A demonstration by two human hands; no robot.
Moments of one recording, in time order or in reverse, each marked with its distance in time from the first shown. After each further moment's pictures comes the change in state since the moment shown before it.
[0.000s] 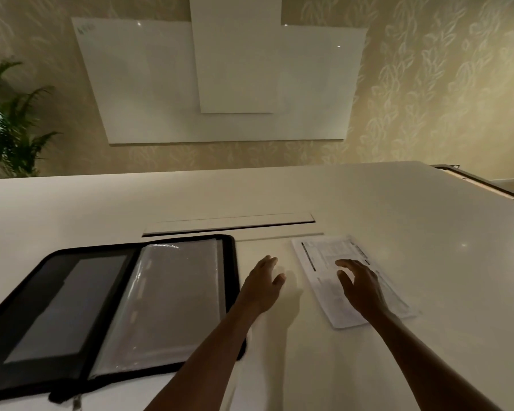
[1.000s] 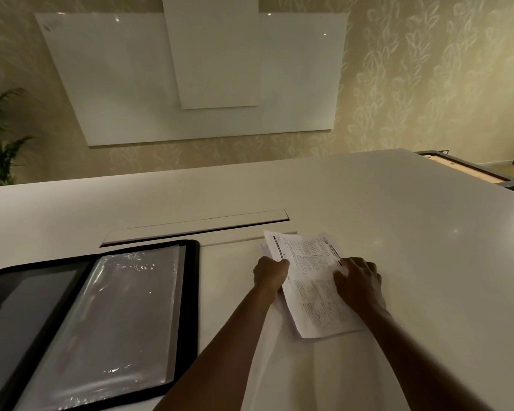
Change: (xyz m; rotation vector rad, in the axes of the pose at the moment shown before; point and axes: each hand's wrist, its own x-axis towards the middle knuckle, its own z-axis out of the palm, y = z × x) left_hand 0.074 0.098 0.068 -0.478 0.053 -0.552; right_hand 0.033 0.087 -0.012 -0.266 -0.063 0.201
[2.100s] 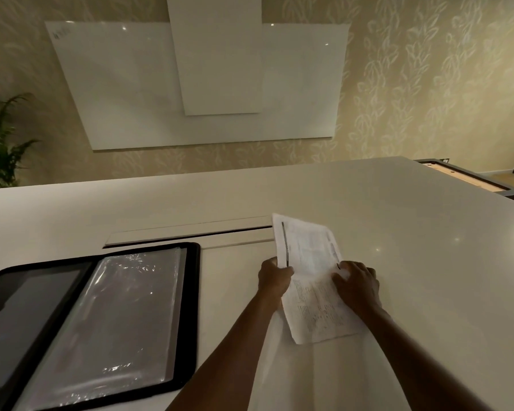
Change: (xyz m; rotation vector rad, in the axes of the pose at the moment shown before) left_hand -0.013 -0.004 0.007 -0.213 -0.056 0.109; right_hand 0.004 0.000 -0.003 0.123 -0.037 0.097
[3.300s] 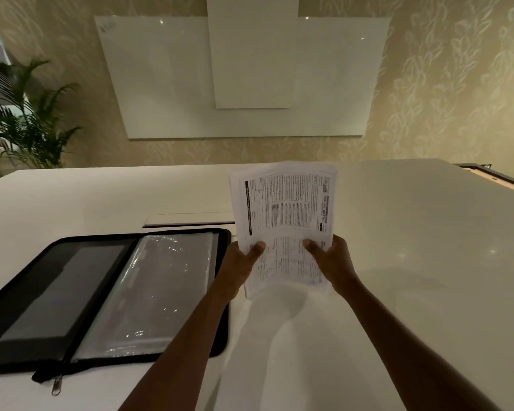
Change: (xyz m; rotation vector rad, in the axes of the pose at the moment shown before) left_hand -0.026 -0.009 -0.144 -0.202 -0.081 0.433; right_hand -0.039 -0.139 -0.008 0.911 -0.188 -0.294
